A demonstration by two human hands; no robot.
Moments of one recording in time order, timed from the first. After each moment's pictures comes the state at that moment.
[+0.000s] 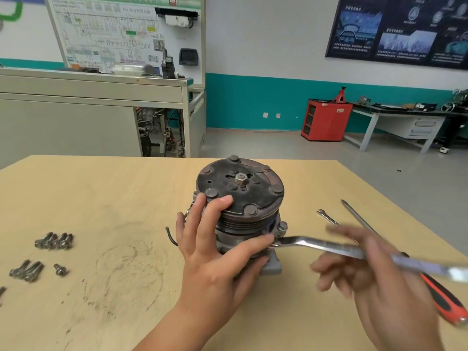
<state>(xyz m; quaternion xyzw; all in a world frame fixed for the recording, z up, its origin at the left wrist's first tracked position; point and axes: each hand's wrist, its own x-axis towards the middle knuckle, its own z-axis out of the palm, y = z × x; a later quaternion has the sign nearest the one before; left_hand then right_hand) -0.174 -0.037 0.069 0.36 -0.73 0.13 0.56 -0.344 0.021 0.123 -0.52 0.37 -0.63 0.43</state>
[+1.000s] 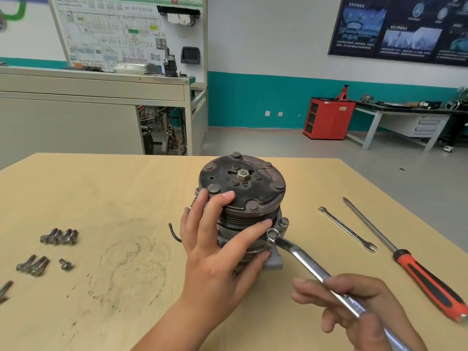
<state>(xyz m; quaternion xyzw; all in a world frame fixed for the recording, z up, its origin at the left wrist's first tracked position) -0.173 -0.040 0.066 0.35 -0.73 0.13 0.57 -0.328 0.051 0.092 -0.58 0.37 -0.63 0.35</state>
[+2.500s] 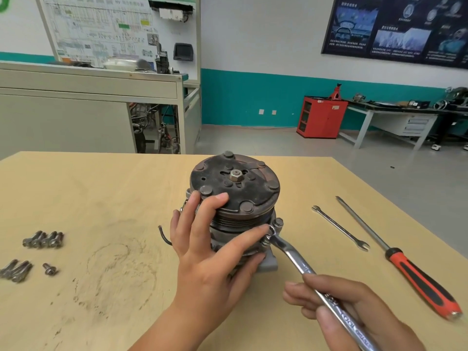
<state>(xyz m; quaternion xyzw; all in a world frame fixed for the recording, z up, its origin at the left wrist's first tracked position) -0.176 -0.040 0.065 0.35 -0.73 0.13 0.58 -0.329 0.054 0.093 -0.58 0.42 -0.60 0.35</state>
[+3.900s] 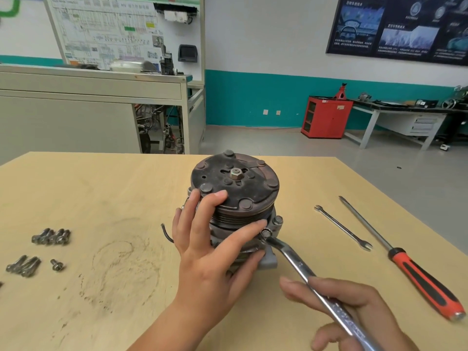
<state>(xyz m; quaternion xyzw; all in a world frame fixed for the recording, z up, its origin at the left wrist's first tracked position) -0.177 -0.039 0.065 0.35 -0.72 0.13 0.58 -0.328 0.044 0.135 -0.40 0.41 -0.51 0.65</state>
